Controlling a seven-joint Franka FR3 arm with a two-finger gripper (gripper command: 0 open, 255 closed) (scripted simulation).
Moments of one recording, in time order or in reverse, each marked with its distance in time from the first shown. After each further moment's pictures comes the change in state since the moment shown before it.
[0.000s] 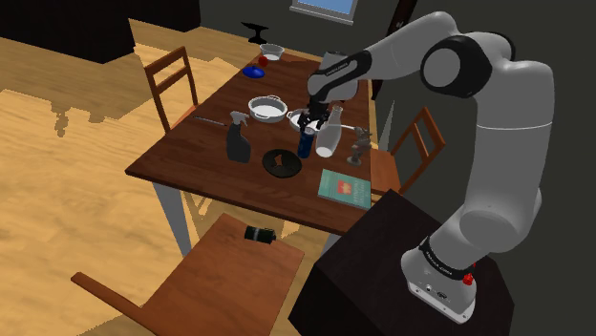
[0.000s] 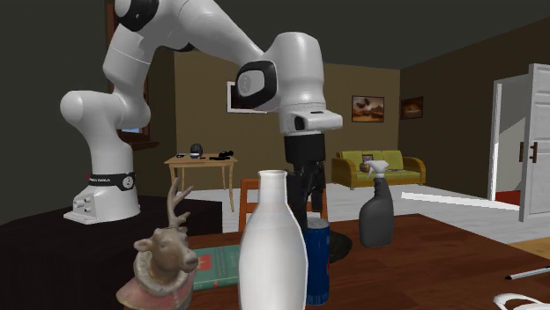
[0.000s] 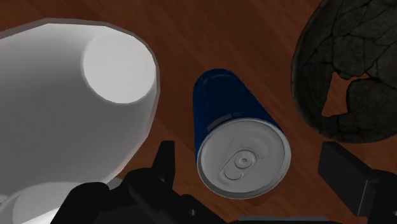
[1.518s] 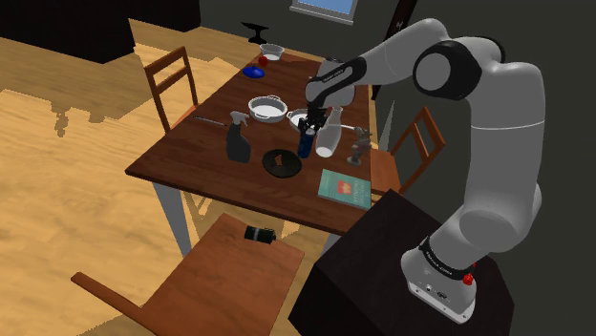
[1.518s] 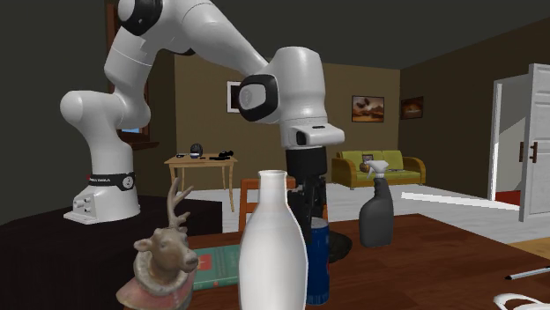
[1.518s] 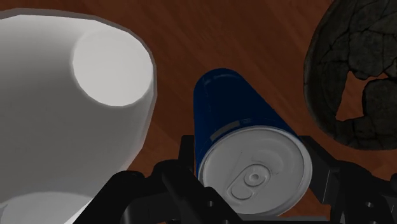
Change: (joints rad) arm -0.006 0.051 0.008 0.012 0.009 0.046 -0.006
